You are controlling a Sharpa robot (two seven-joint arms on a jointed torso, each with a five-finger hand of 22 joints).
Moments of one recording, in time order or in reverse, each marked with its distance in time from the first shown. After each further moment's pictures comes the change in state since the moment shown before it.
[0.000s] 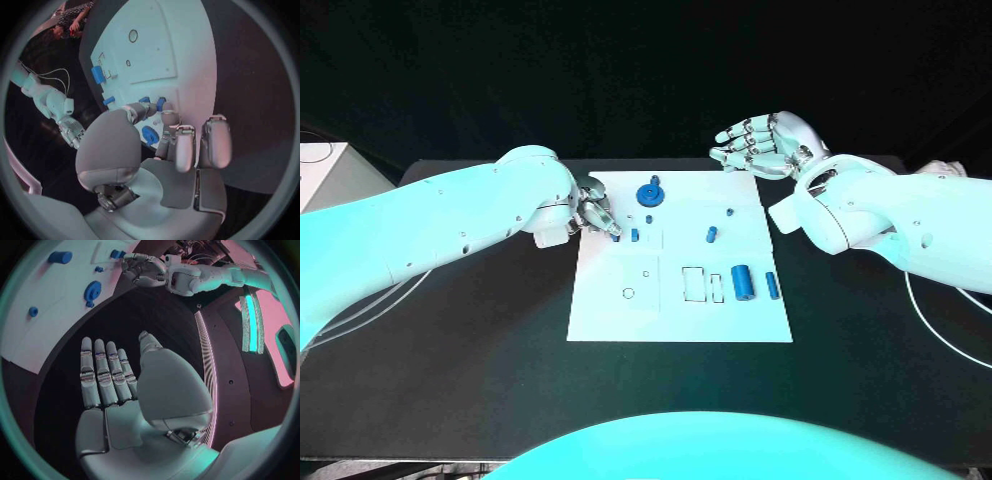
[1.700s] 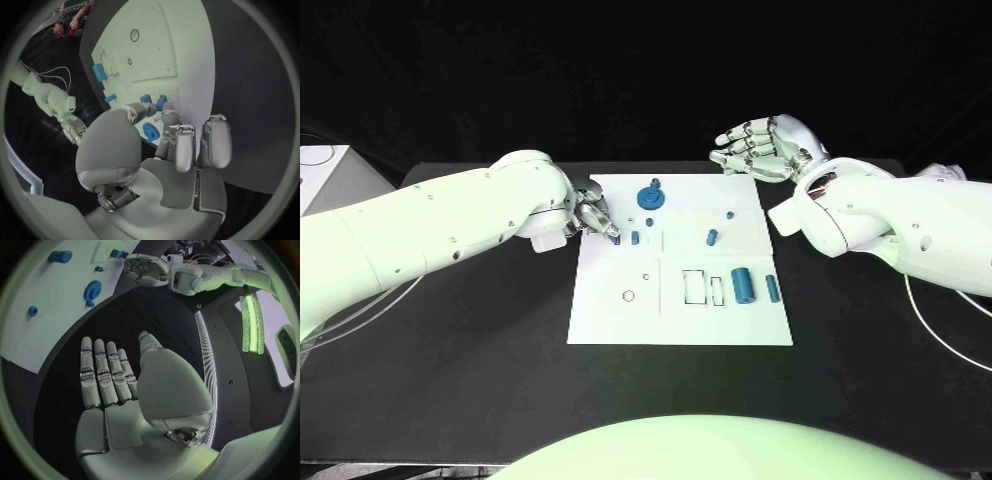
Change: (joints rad) left arm 0.001 -0.035 0.003 0.049 0.006 -0.044 -0.006; left_hand 0.002 0.002 0.000 0.000 0.006 -0.002 0.002 -0.002 -0.001 -0.002 -0.002 0.000 0.000 0.000 0.000 0.000 0.000 0.000 0.000 0.000 0.000 0.000; right arm 0.000 0.001 0.000 -0.002 0.000 -0.002 0.000; right_hand 0.000 0.000 0.000 0.000 0.000 -0.004 -0.004 0.000 0.001 -0.007 0.000 0.004 0.000 0.000 0.000 0.000 0.005 0.000 0.007 0.000 0.000 0.005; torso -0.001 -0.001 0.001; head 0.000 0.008
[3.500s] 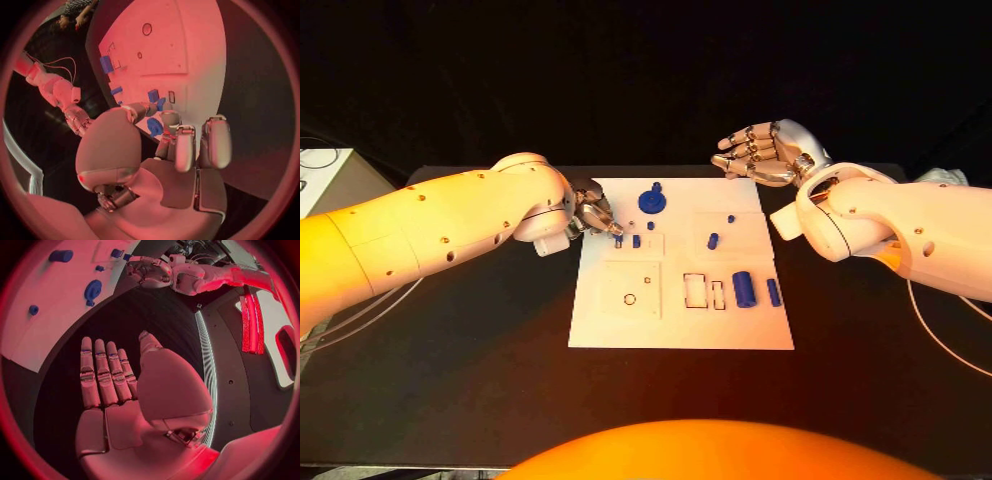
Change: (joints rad) left arm 0.005 -0.026 0.002 0.039 0.064 -0.058 0.000; left_hand 0.000 0.000 0.000 0.000 0.001 -0.001 0.001 0.006 -0.001 -0.001 -0.002 0.000 0.007 0.000 0.000 -0.004 0.000 0.000 0.000 0.000 0.000 0.004; right arm 0.000 -0.003 0.000 0.002 -0.001 -0.004 0.000; right_hand 0.000 0.000 -0.006 0.000 0.000 0.000 0.000 0.004 0.001 0.000 0.000 0.004 0.000 -0.004 -0.004 0.004 0.004 0.000 0.000 0.000 0.000 0.004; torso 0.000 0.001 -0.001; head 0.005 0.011
